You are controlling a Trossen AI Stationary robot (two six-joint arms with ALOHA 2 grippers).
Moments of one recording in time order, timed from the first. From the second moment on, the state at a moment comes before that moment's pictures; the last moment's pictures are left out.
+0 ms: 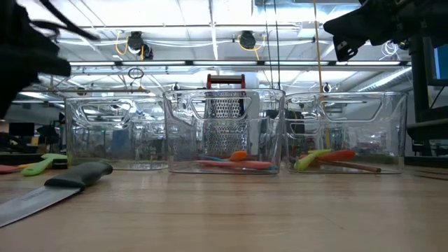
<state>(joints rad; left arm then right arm) -0.62 1.65 1.05 -1.26 -0.02 -2.12 0.05 0.66 0.33 0.24 -0.10 0.06</state>
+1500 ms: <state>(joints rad) -0.48 1.61 0.81 -0.89 0.09 -1.92 0.05 0.66 0.33 0.24 -0.11 0.03</state>
